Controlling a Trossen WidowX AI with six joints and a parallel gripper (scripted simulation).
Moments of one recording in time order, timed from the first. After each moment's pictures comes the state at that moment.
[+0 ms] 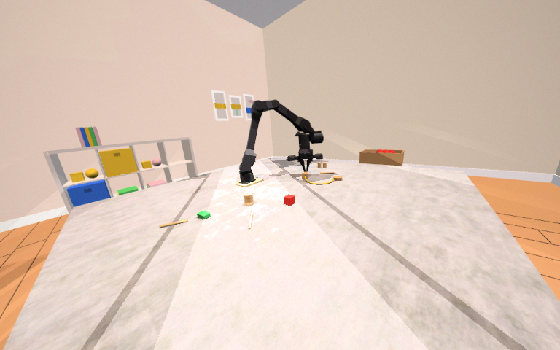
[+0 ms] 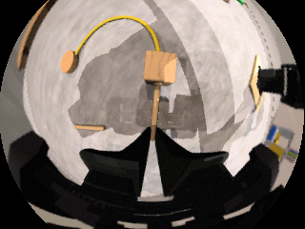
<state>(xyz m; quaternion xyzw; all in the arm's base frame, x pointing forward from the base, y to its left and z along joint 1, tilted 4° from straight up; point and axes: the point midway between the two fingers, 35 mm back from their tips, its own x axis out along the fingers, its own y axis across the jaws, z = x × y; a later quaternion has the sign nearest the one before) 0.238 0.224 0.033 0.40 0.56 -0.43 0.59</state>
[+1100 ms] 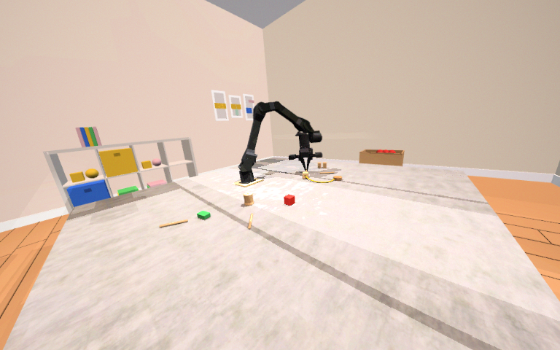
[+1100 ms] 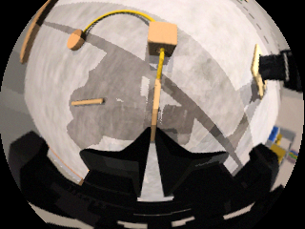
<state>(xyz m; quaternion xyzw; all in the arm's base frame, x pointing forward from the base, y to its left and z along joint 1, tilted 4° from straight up) 0.225 0.265 0.036 0.41 0.56 -0.42 0.59</state>
